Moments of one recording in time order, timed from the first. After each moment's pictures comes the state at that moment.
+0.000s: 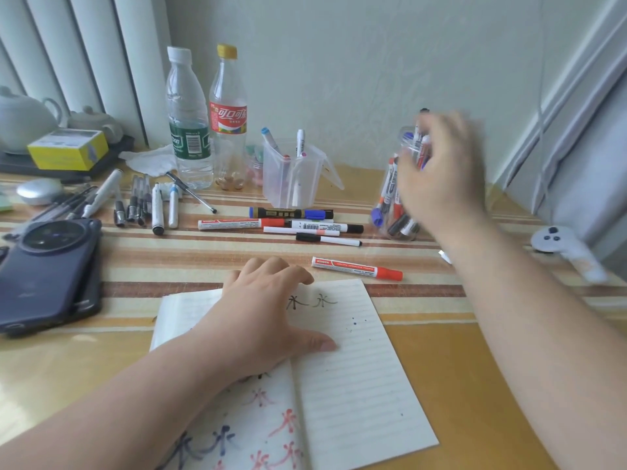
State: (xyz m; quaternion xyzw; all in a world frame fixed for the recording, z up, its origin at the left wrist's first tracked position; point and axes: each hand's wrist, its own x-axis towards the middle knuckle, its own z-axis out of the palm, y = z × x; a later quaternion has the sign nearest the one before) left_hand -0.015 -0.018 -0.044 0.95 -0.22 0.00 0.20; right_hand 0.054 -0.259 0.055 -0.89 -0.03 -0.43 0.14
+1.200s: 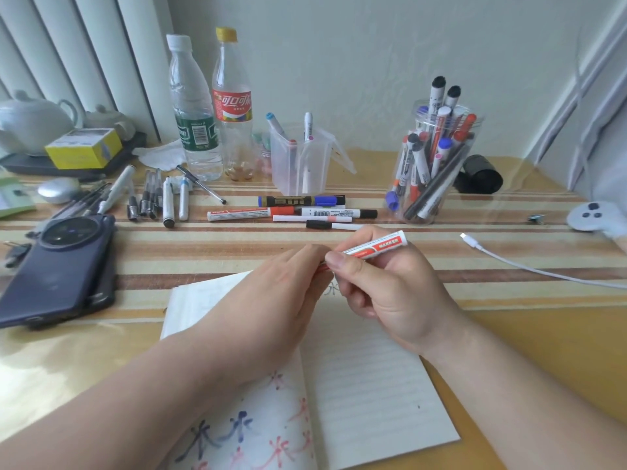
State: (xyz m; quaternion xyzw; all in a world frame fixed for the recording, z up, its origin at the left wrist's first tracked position) left_hand -0.029 -0.024 -0.031 0.88 -0.34 0.09 0.32; right_hand -0.032 -0.201 -0.032 -0.67 -0.12 0.01 0.73
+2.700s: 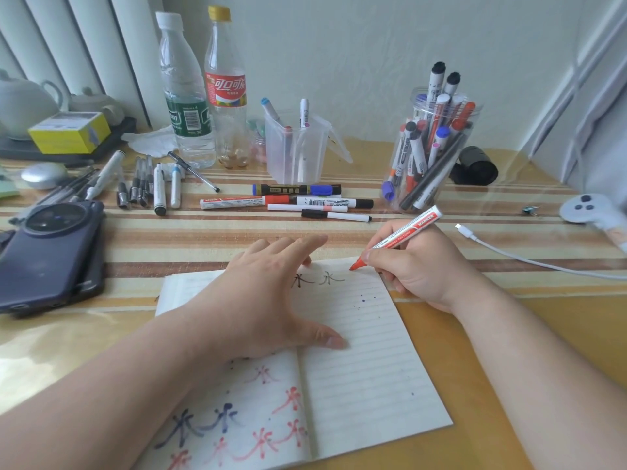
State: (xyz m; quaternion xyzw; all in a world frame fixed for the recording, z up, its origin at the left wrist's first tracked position) left_hand -0.015 -0.015 -0.040 0.94 -0.27 -0.04 0.21; right_hand -0.007 -0.252 -0.032 -0.85 -0.03 -0.01 0.52
